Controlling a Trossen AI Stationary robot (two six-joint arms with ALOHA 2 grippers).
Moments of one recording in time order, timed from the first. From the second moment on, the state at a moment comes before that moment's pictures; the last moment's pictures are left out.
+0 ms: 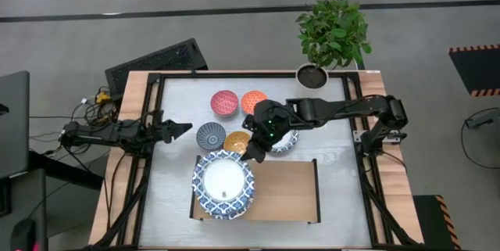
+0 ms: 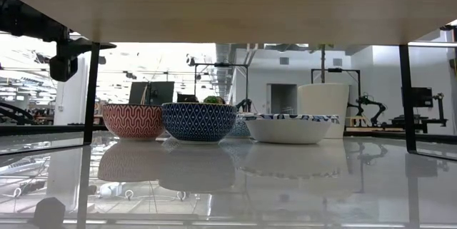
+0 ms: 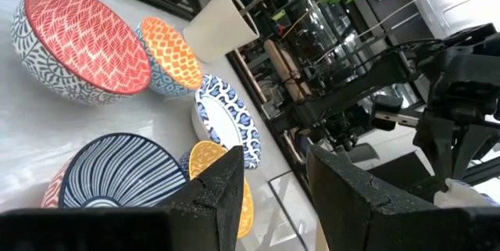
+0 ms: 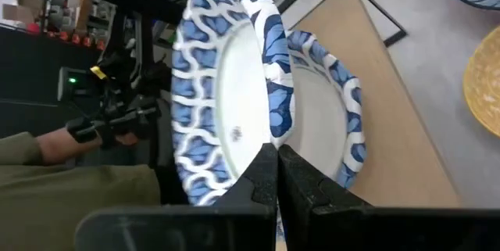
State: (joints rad) left arm -0.12 0.02 0.12 -0.12 -0.44 -1.00; right arm 0.07 1.73 1.67 -0.54 -0.42 0.86
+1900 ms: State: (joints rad) left arm -0.12 0.02 0.12 -0.11 -0.45 -1.01; right arm 0.09 1.74 1.67 -0.45 -0.53 0.83
